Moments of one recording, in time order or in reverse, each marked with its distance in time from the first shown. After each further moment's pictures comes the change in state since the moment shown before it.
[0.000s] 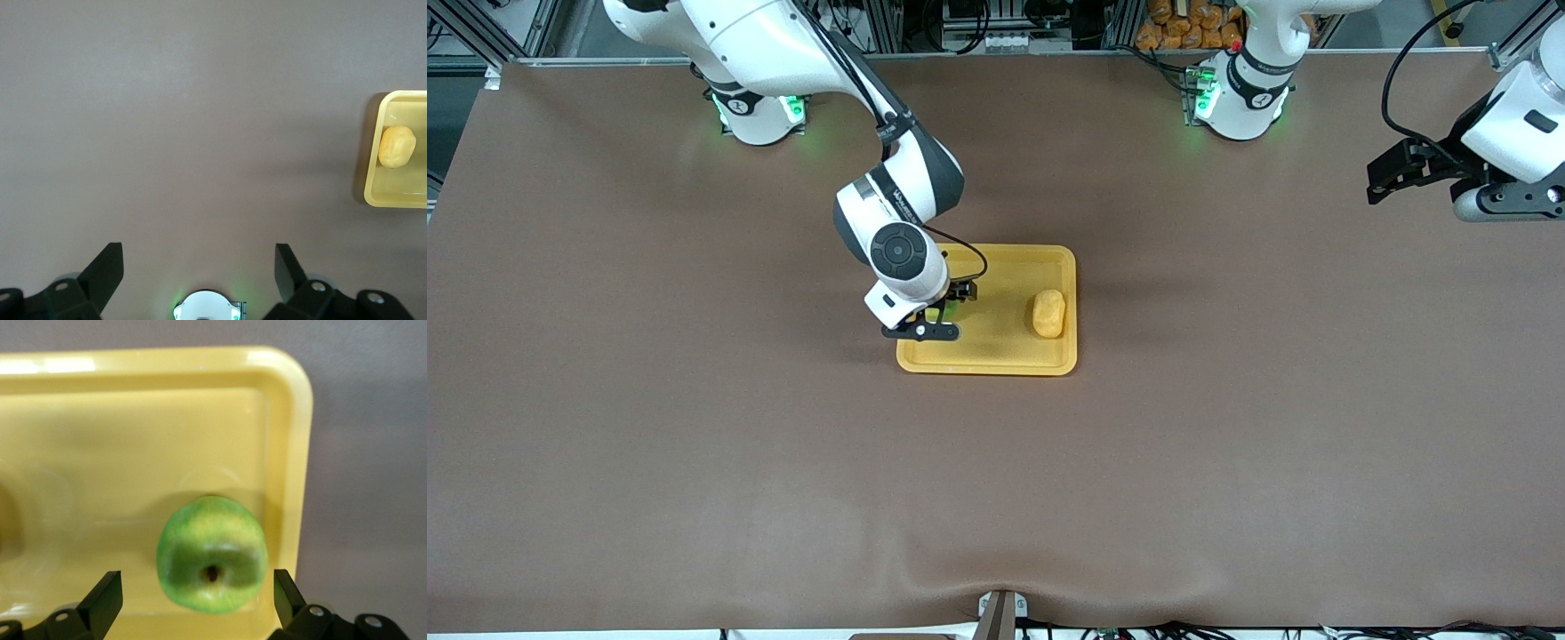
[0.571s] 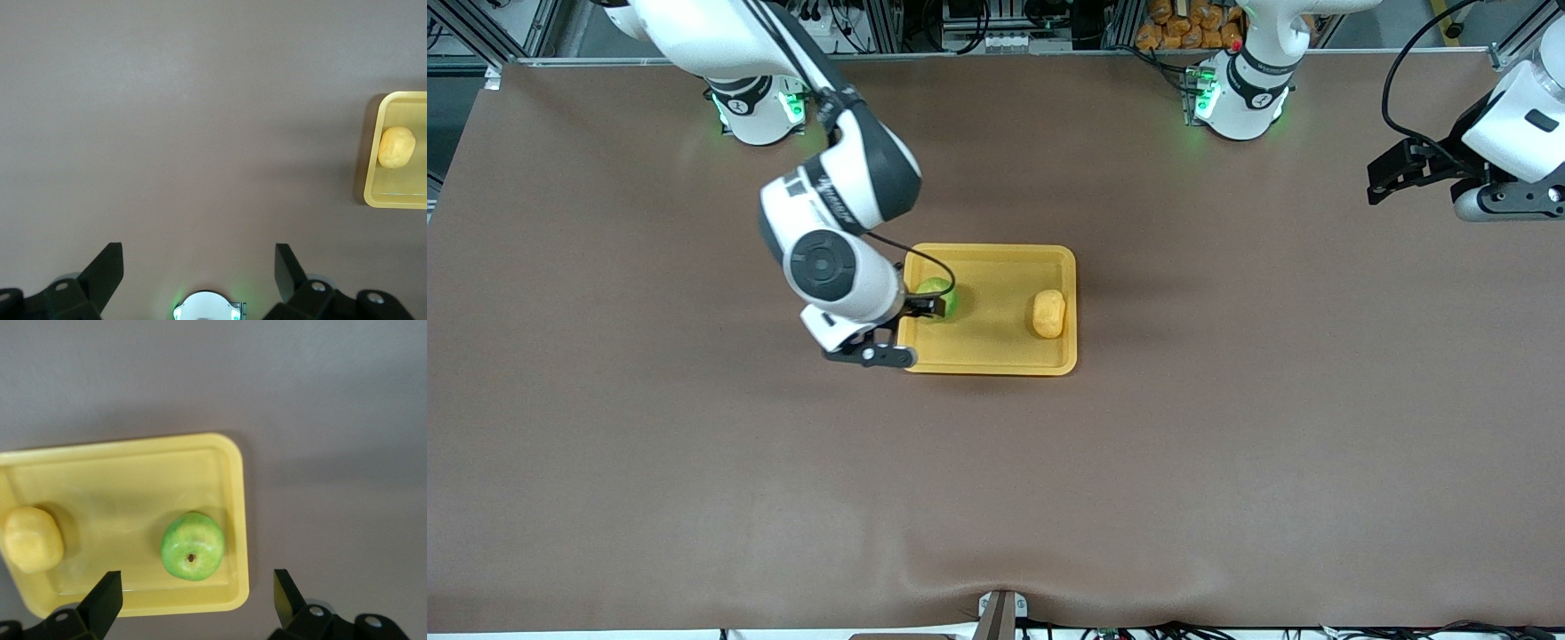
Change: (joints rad) left arm 0.002 -0.001 0.001 0.000 0.000 0.001 0.000; right arm -0.132 -0.025 -0.011 0.284 0.000 -0.300 -0.016
